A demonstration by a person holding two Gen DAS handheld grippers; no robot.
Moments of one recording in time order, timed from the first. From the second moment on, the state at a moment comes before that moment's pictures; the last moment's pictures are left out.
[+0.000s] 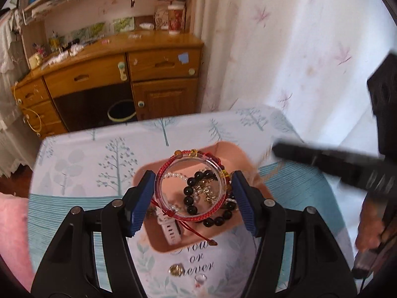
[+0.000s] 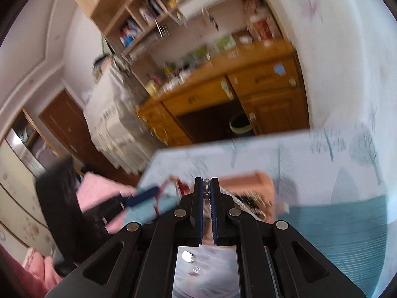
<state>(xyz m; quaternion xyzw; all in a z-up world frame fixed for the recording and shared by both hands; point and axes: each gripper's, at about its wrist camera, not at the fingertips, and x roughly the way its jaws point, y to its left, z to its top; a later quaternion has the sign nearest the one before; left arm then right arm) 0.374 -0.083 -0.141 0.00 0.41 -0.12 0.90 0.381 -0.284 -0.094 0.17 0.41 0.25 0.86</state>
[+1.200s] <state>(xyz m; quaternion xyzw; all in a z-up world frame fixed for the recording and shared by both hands) 0.259 -0.019 -0.199 -0.10 0.47 -0.05 0.88 0.202 -0.326 -0.209 0.05 0.44 0.00 0.90</state>
